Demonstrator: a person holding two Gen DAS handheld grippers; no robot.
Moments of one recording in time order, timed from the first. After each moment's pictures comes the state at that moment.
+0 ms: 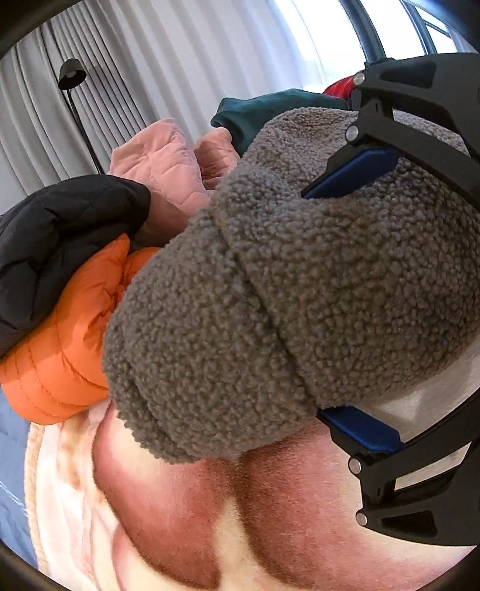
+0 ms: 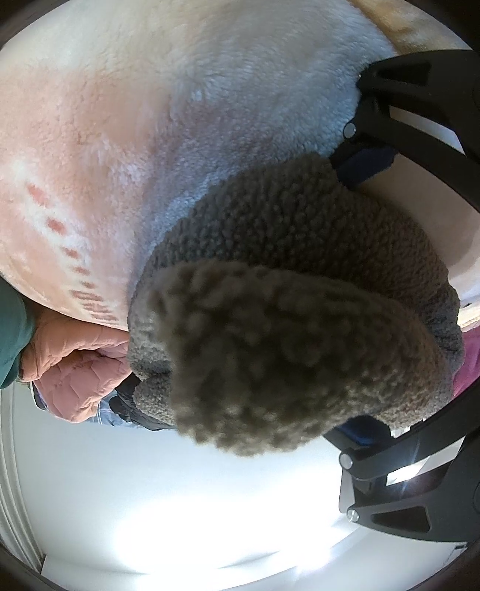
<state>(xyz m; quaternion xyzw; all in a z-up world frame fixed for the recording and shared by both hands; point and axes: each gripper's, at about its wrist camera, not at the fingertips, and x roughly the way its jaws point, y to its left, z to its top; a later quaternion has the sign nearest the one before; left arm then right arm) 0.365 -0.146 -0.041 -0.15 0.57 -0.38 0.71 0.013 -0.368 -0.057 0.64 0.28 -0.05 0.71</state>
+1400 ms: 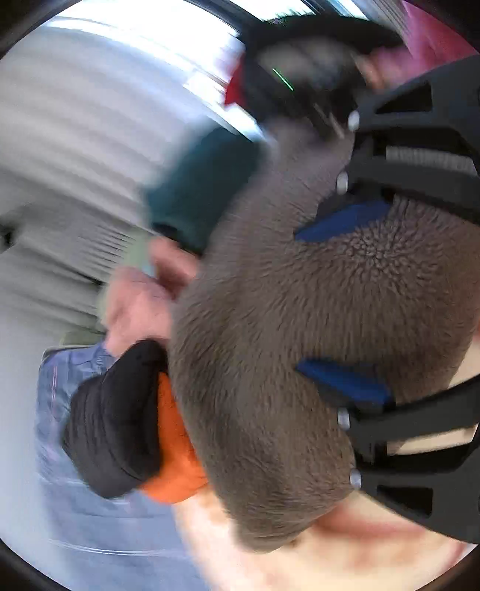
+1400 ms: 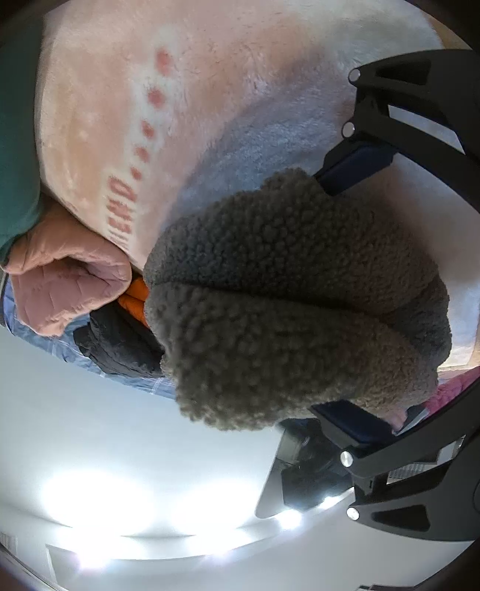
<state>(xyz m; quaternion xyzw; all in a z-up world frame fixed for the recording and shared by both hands) 0.191 -0.163 0.071 0.10 0.38 -0.46 0.79 0.060 -0.394 -0.019 0.53 0.29 0.04 0.79</state>
